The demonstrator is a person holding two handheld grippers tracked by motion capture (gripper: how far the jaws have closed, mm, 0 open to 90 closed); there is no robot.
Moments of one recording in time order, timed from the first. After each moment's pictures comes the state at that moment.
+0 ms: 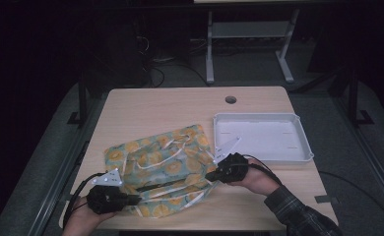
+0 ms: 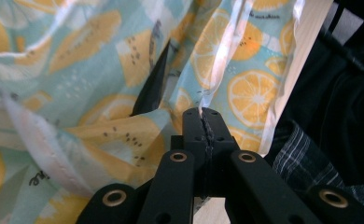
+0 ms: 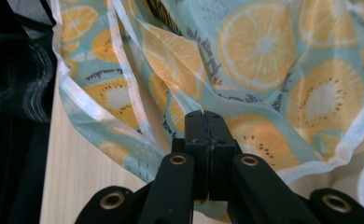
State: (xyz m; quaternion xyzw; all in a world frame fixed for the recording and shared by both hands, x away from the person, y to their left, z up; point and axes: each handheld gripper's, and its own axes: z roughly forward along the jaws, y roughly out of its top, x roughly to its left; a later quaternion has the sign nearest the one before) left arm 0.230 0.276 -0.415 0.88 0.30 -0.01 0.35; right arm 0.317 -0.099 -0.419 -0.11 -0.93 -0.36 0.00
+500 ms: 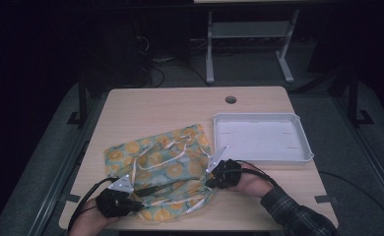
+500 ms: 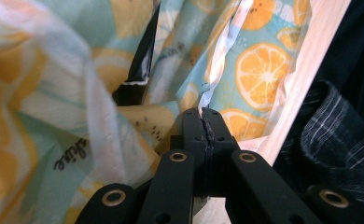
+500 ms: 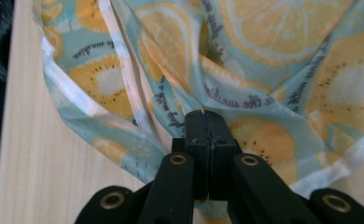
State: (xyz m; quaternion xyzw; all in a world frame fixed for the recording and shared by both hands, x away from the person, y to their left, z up) left arm 0.231 0.262 -0.438 0.92 0.29 -0.01 0.27; right arm 0.317 -0.083 -0.449 -0.09 -0.95 -0.28 0.01
